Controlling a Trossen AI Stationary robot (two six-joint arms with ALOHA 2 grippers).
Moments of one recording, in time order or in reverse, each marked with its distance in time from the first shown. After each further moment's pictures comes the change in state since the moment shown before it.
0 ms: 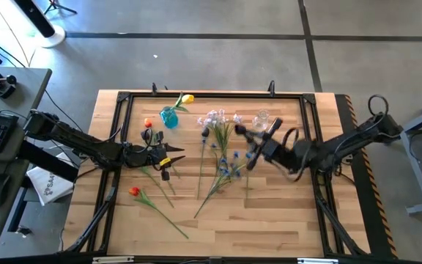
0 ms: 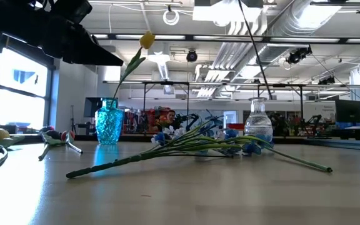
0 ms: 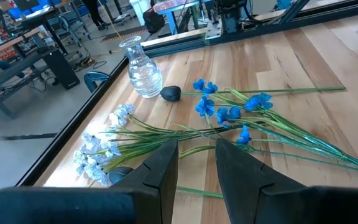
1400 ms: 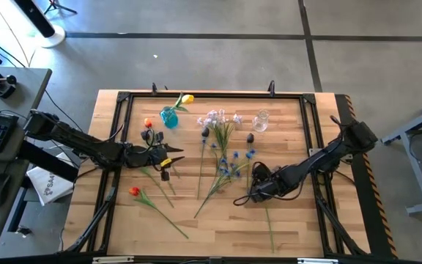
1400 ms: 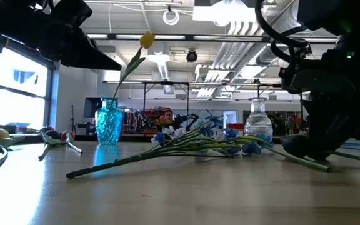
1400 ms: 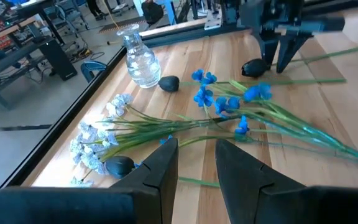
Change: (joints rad) left arm 0.000 0.000 0.000 -0.036 0.000 -0.034; right arm 0.141 0.399 -0.040 -1.164 -0.544 1.960
